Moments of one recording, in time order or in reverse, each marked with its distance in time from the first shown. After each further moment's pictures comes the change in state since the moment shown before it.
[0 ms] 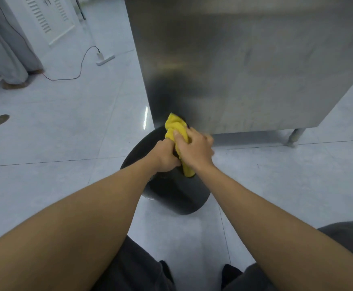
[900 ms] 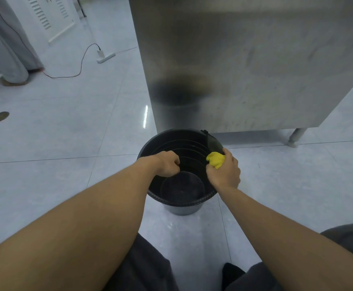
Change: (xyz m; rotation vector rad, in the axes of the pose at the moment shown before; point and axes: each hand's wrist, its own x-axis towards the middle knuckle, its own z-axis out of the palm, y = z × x) left_hand -0.009 -0.007 0.002 0.243 -0.358 -0.107; right_hand -0.028 0.088 -0.022 -0.177 0.117 0.377
